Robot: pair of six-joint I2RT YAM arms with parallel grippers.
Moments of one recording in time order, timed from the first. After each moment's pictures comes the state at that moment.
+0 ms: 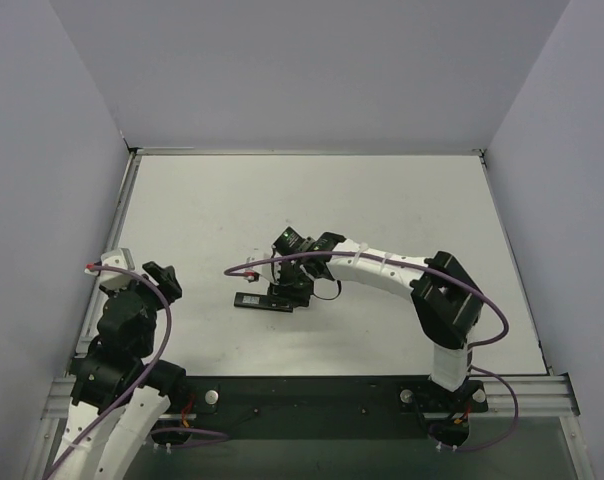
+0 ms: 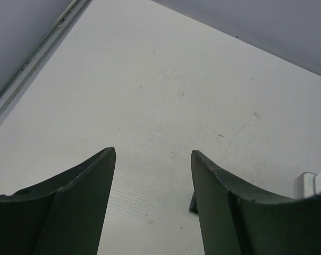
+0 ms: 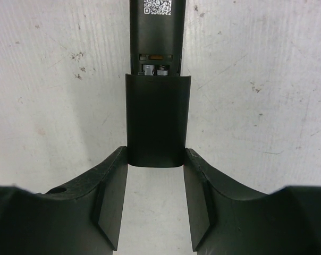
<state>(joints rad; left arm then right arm) -0.35 0.28 0.64 -0.61 -0.51 -0.43 0.93 1.83 1.32 -0.62 -0.21 -0.53</state>
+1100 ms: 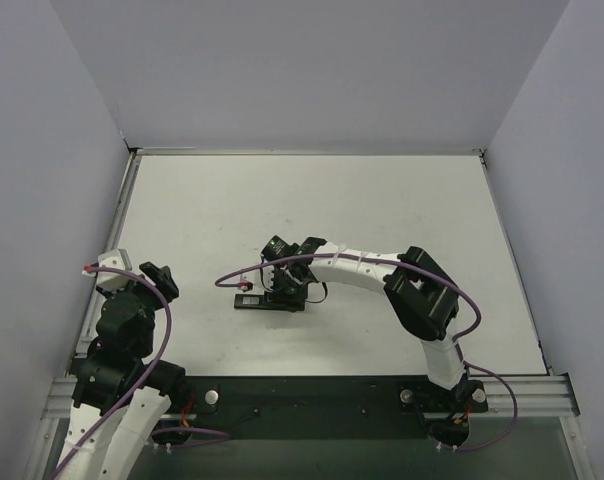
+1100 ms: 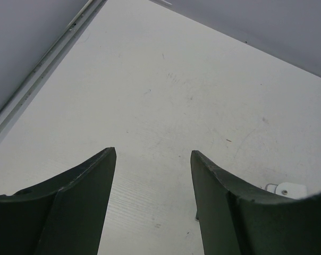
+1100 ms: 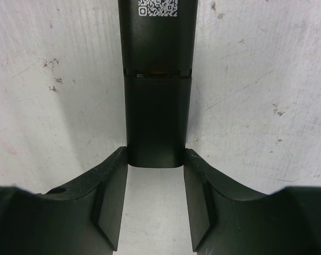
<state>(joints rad) -0.31 0.26 0.63 -0.60 -0.52 -0.41 0.96 1.99 1.40 -0.66 -0.15 -0.57</state>
